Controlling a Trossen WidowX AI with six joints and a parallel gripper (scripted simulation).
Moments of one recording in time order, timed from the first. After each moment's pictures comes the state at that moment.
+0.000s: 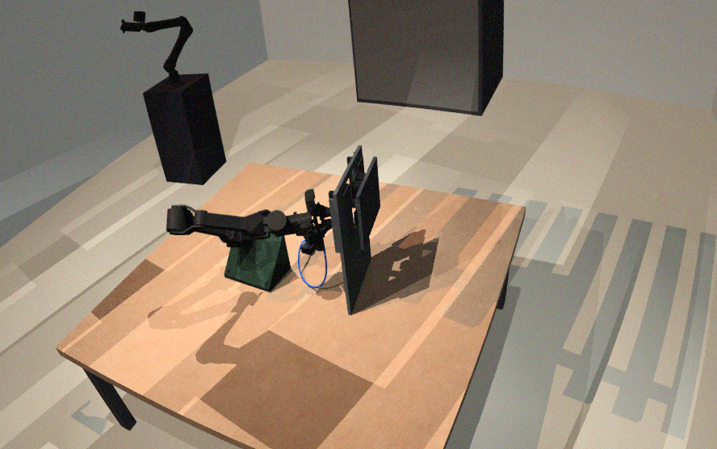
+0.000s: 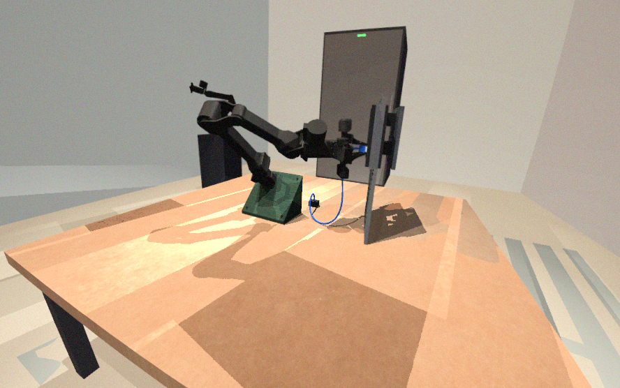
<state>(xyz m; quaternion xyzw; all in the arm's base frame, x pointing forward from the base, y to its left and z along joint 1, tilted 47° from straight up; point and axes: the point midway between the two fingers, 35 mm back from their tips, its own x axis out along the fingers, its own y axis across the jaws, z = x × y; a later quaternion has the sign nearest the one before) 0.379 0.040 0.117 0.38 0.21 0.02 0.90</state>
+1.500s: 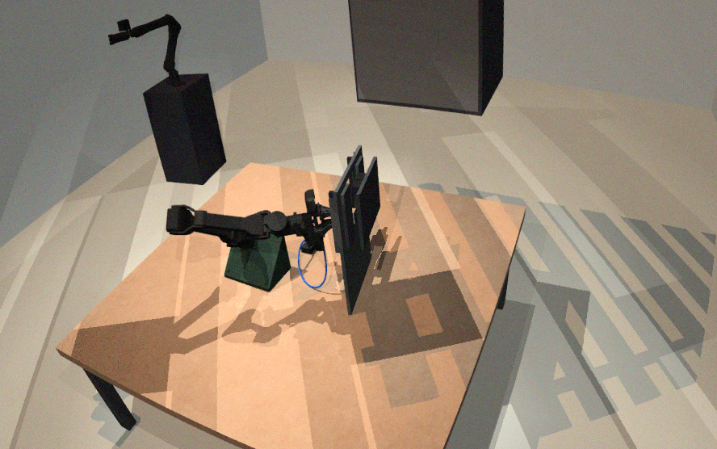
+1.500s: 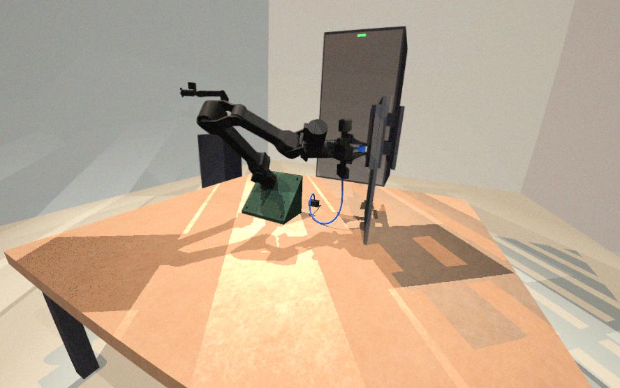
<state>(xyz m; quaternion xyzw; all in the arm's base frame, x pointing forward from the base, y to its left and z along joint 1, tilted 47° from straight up) 0.379 0.040 0.118 0.38 0.21 0.03 0.90</state>
